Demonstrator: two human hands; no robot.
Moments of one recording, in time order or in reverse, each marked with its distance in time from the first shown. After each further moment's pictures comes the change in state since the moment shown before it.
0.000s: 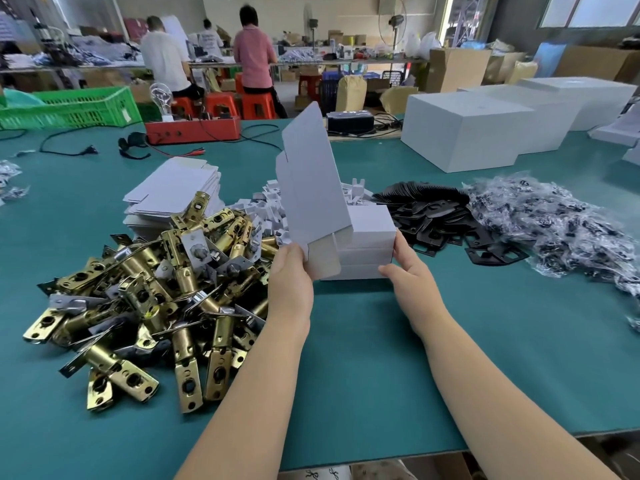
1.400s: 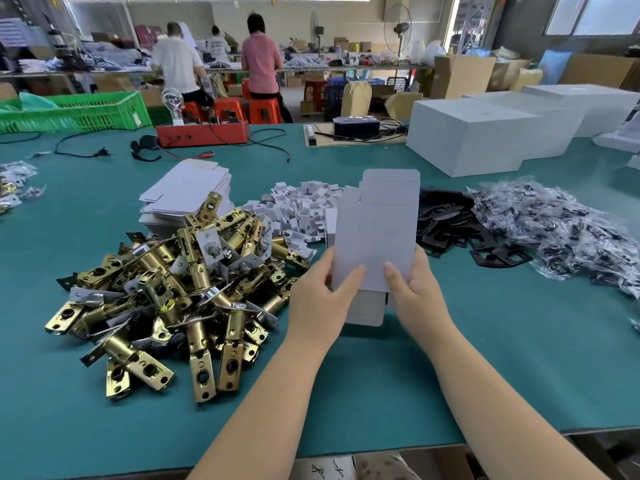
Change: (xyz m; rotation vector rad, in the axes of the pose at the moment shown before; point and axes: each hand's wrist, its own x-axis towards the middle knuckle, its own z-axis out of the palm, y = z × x) left_hand -0.036 -0.004 -0.008 0.486 -0.282 0.400; right_hand -0.028 -0.005 0.008 -0.046 0.031 -0.274
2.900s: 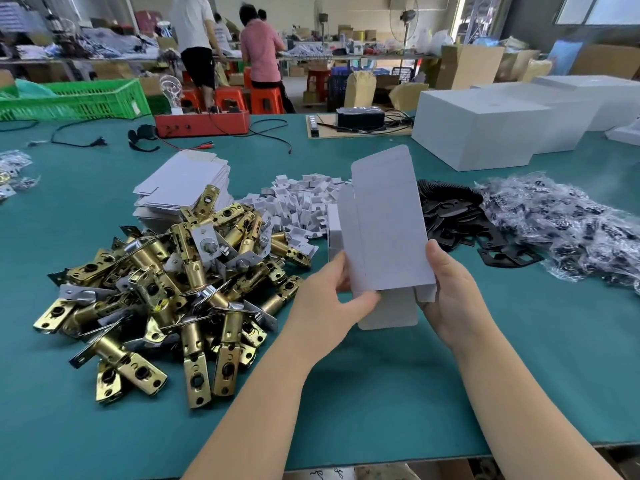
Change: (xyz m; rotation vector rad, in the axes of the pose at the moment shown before) left_hand -0.002 0.005 -0.013 -0.029 -0.280 0.013; right_hand 0.008 -0.016 -0.022 0.554 -0.124 0.217
